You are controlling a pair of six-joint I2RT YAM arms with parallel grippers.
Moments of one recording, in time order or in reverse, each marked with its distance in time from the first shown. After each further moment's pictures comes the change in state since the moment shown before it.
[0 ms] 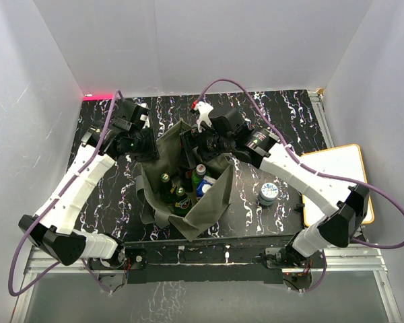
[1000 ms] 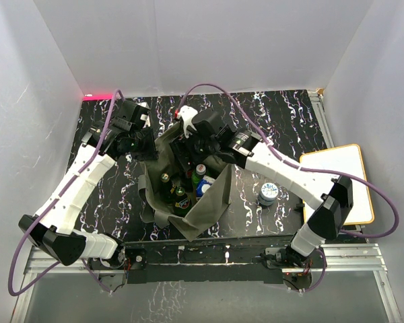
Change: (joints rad) left arm 0.000 0.000 -0.003 0.023 -0.003 -0.010; right arm 0.067 0.104 0.064 -0.018 0.153 -0.182
